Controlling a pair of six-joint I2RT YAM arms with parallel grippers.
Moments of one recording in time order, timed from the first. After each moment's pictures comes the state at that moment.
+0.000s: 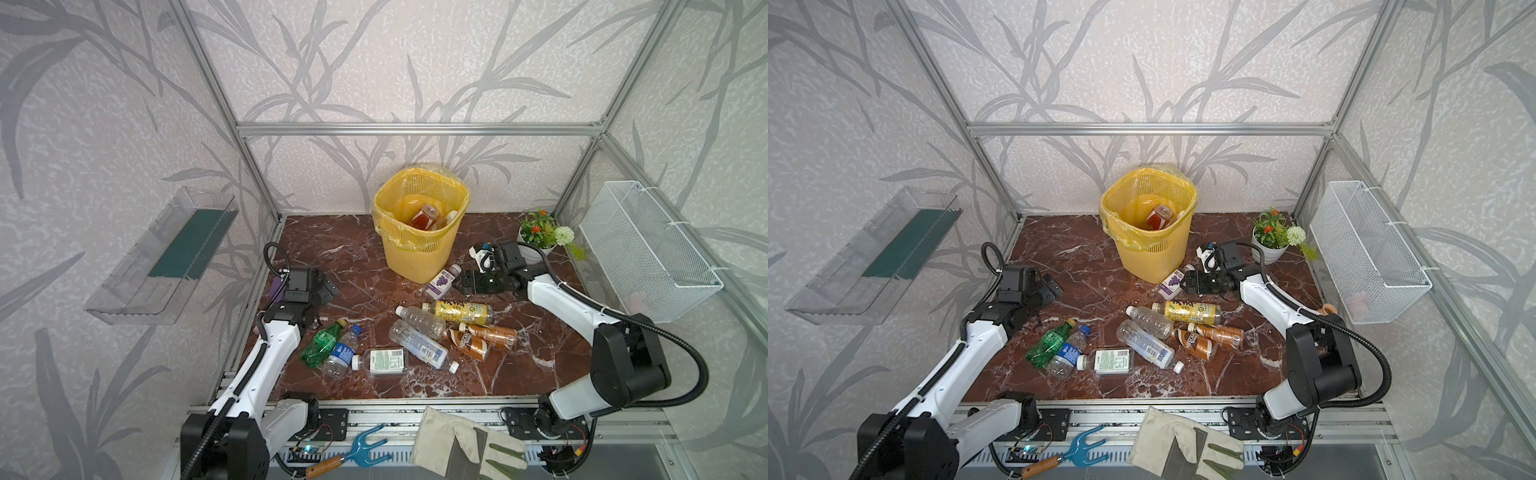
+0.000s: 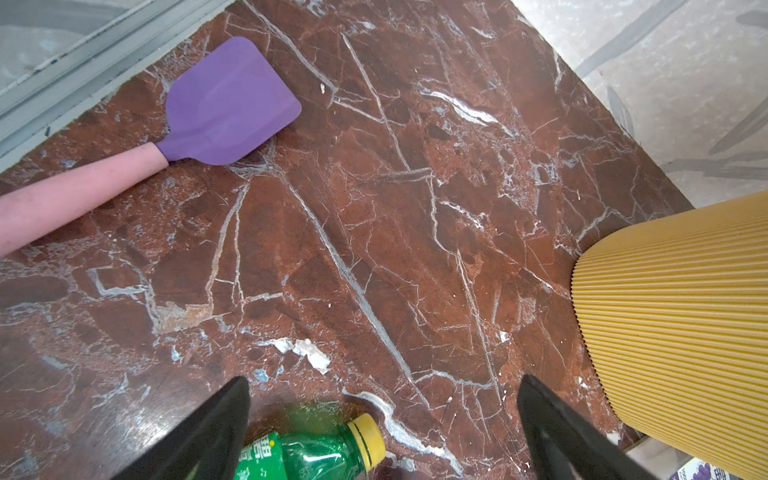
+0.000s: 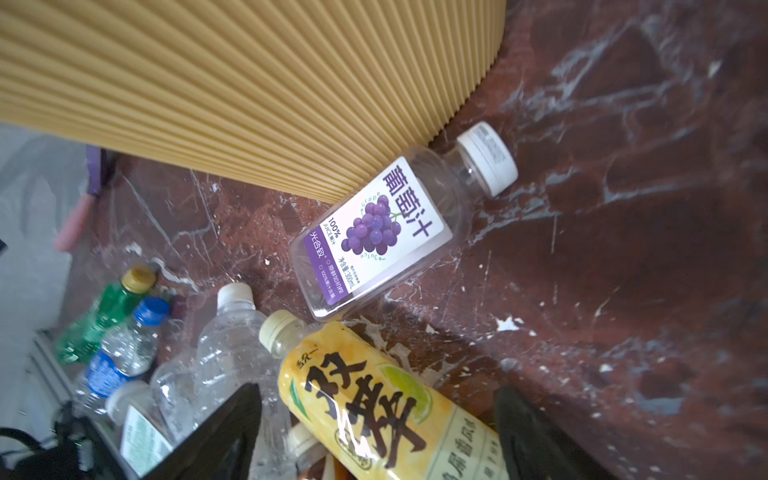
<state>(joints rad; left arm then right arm) -0.06 1.07 0.74 -0.52 -0.18 -0.75 0.30 1.52 1.05 -0.47 -0.37 0.16</state>
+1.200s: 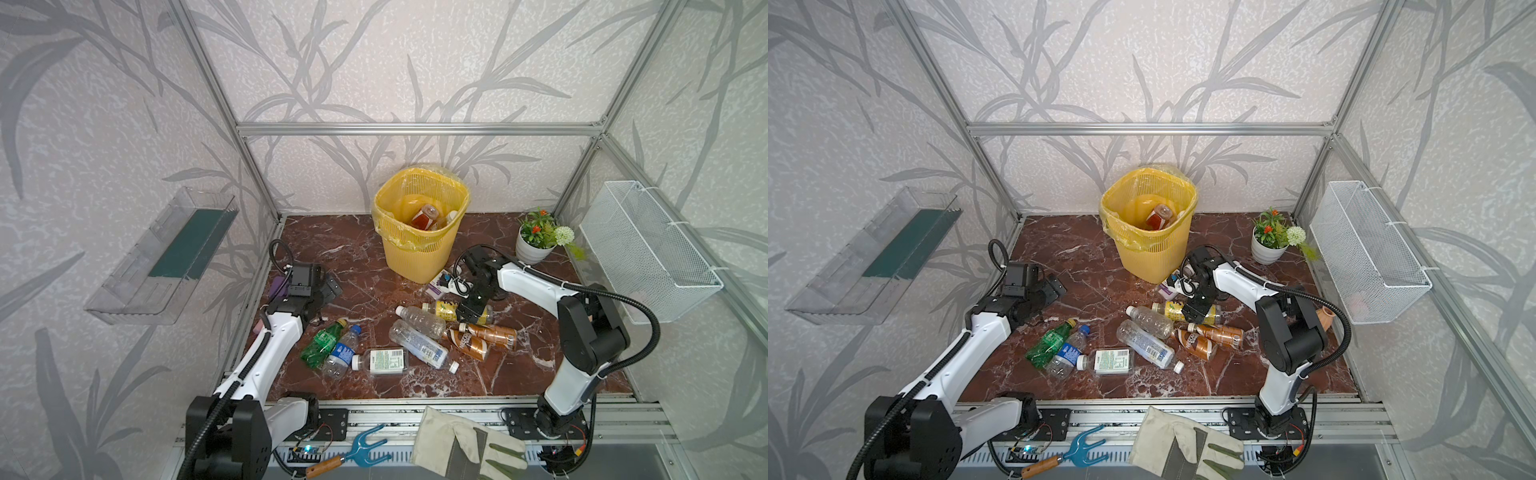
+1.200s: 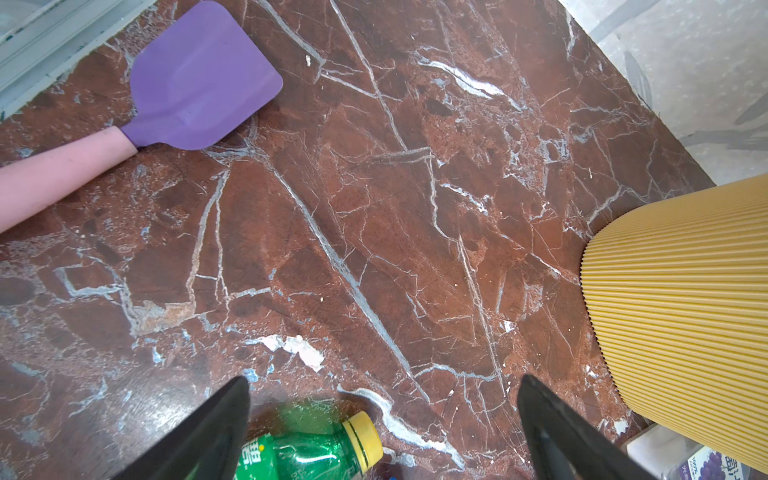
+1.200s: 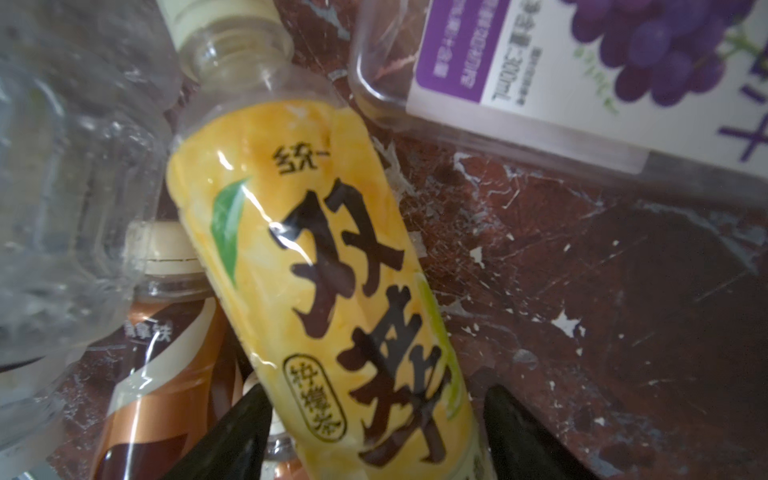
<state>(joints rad) -0.06 1.13 0.76 -0.52 -0.15 -0.73 0.44 1.78 1.20 -0.84 -0.19 -0.59</state>
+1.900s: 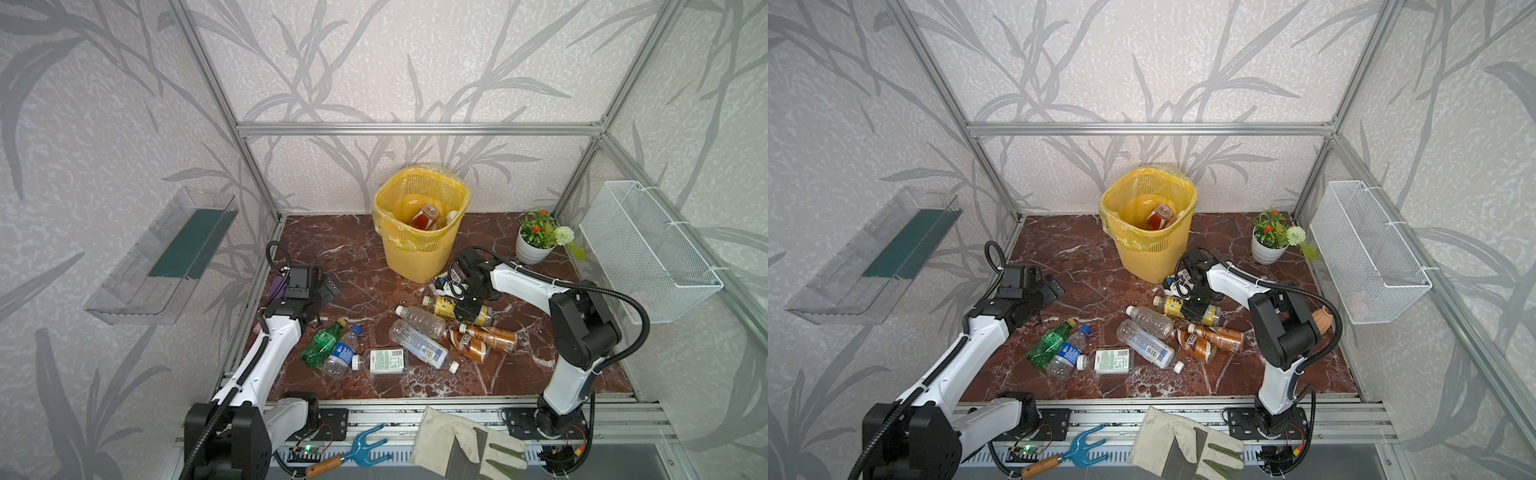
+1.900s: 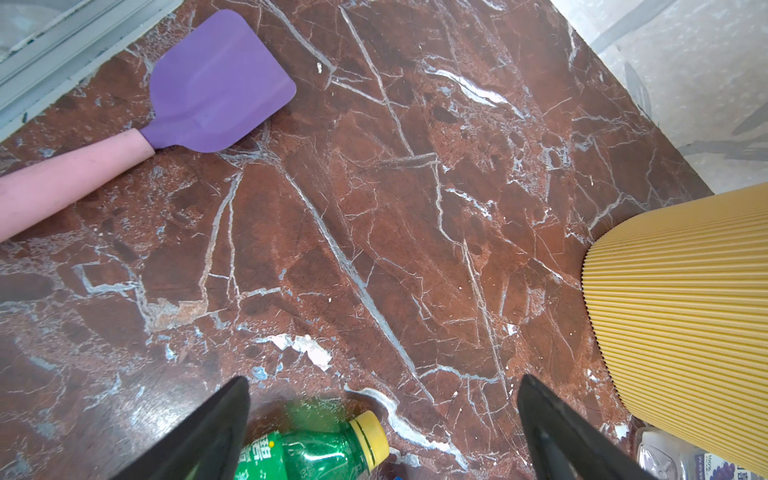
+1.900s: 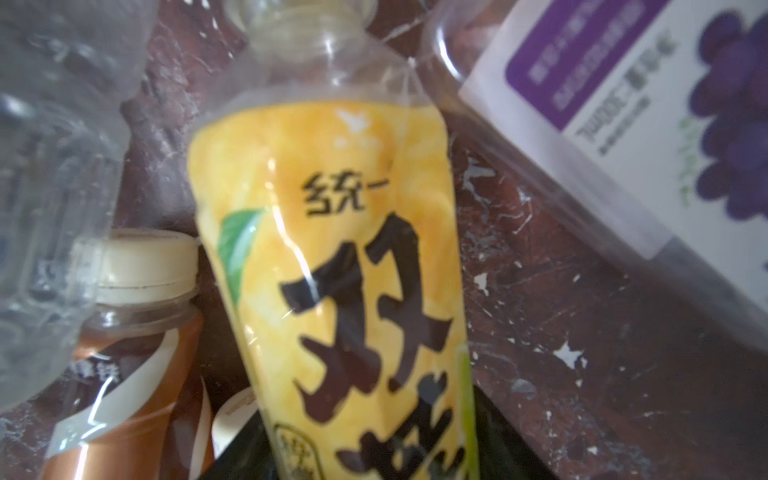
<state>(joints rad) -0.04 1.10 0.75 -0.52 -0.15 -0.73 0.47 1.82 1.21 -0.81 -0.14 -0.62</state>
